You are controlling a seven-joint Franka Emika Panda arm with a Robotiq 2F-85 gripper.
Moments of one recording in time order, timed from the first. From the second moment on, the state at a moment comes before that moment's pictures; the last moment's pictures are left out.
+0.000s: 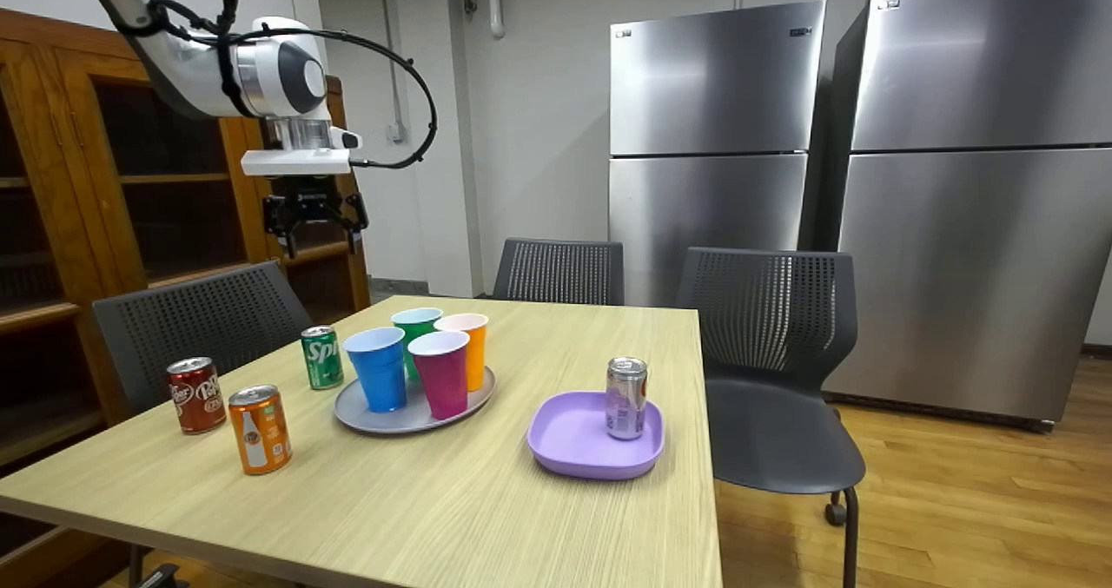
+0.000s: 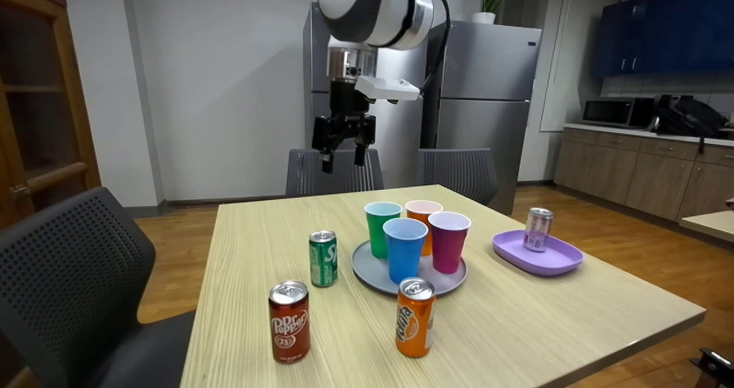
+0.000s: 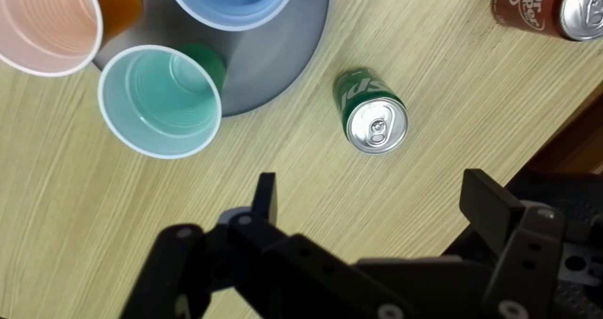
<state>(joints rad) 0.23 0.48 0.15 -1.66 -0.09 2.23 -0.15</state>
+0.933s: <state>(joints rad) 0.28 0.70 0.16 -1.54 -0.12 2.27 -0.15</state>
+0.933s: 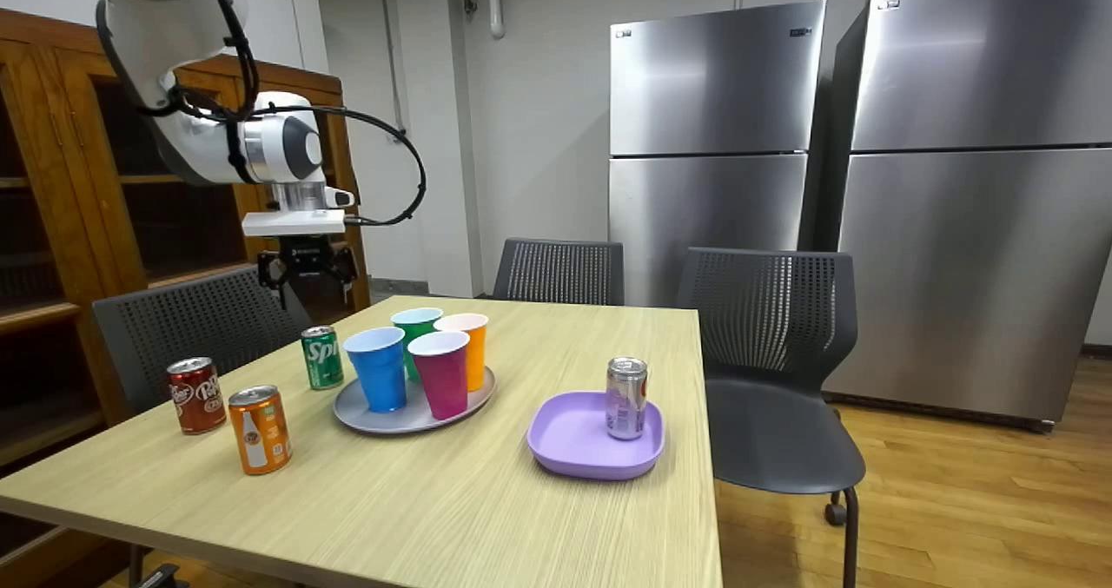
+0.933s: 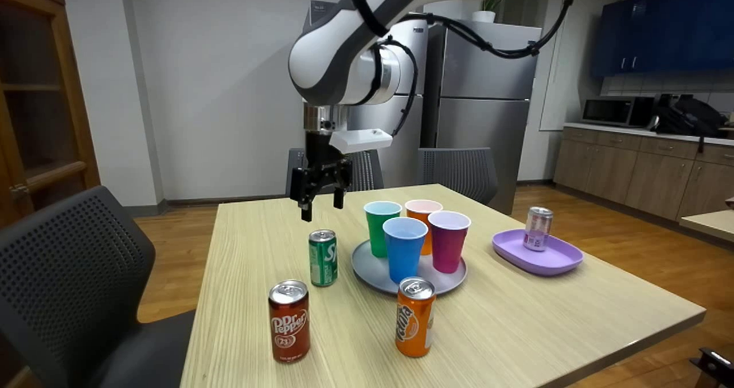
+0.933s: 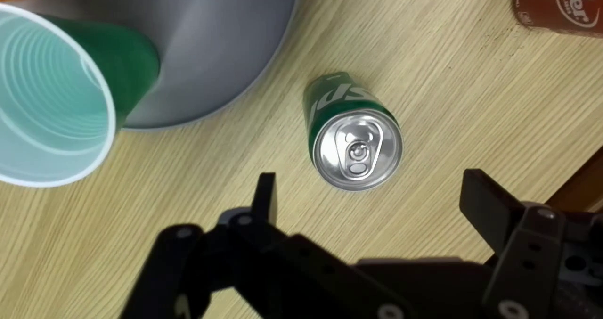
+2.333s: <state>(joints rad) 0.29 0.85 0.16 -1.43 -0.12 2.19 -0.15</state>
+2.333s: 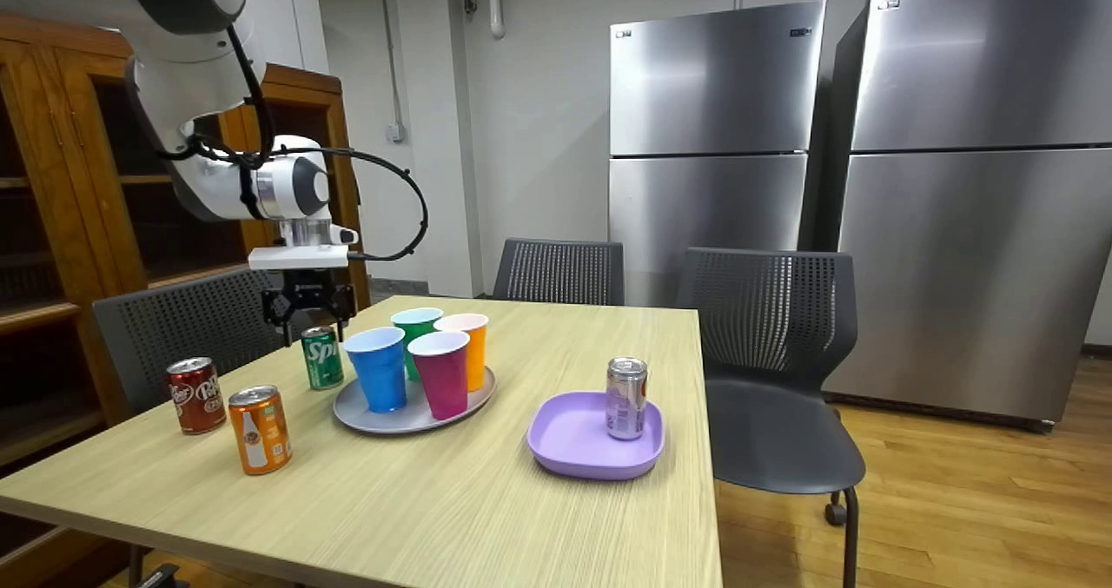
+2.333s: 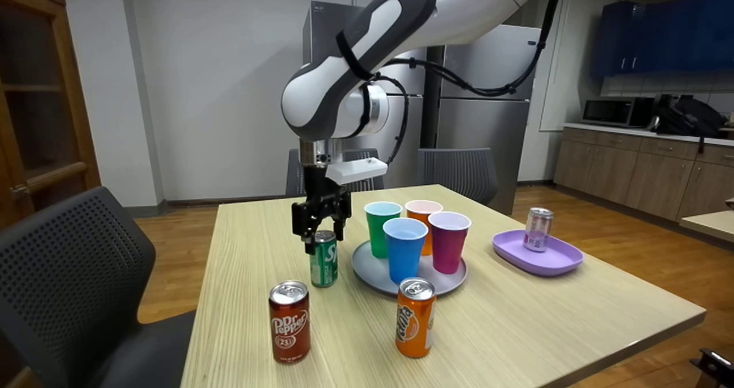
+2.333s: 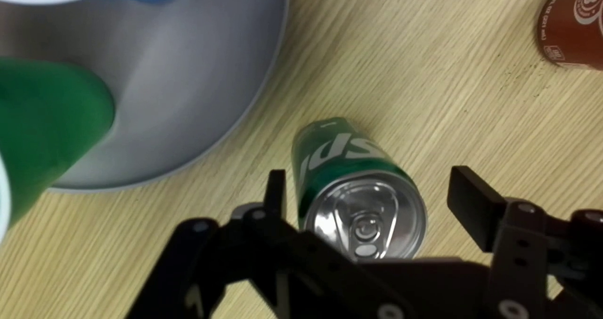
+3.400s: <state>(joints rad) 0.29 0.82 0.15 -1.43 -0.12 2.19 -0.15</state>
